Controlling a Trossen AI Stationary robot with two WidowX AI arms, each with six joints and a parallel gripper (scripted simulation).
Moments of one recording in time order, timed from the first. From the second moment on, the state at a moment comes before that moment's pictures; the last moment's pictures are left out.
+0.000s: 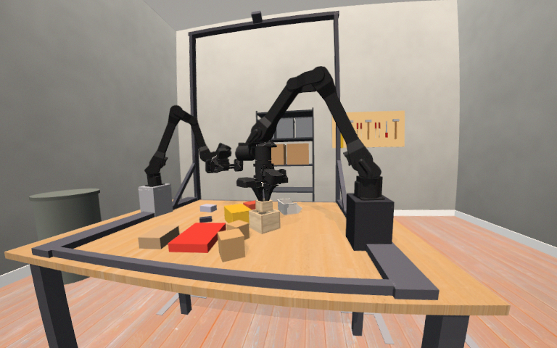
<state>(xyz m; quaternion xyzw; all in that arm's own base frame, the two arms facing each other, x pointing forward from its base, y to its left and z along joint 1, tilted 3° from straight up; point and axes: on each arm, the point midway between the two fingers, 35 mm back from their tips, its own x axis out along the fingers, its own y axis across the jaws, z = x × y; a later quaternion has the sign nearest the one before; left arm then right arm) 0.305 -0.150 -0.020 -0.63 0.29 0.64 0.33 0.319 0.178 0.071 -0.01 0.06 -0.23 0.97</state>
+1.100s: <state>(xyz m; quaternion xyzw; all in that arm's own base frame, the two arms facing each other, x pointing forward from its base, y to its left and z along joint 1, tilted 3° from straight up) 0.304 -0.148 -0.027 -0.63 0.29 0.64 0.33 0.319 0.178 0.071 -0.01 0.06 -0.23 0.97</state>
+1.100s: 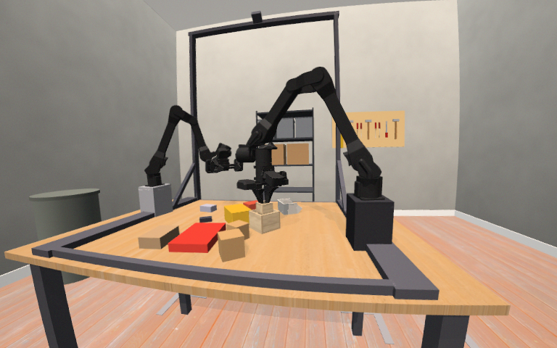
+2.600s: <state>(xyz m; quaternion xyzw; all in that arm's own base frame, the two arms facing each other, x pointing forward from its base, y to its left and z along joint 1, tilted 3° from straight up) 0.305 -0.148 -0.027 -0.63 0.29 0.64 0.33 0.319 0.178 0.071 -0.01 0.06 -0.23 0.97</state>
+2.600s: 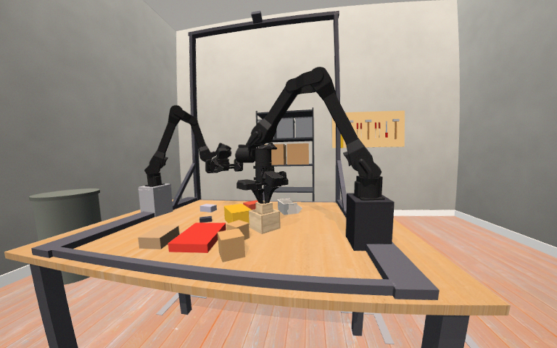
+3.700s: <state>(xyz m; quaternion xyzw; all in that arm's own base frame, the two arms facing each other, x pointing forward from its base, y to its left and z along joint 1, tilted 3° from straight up) 0.305 -0.149 -0.029 -0.63 0.29 0.64 0.33 0.319 0.178 0.071 -0.01 0.06 -0.23 0.97</state>
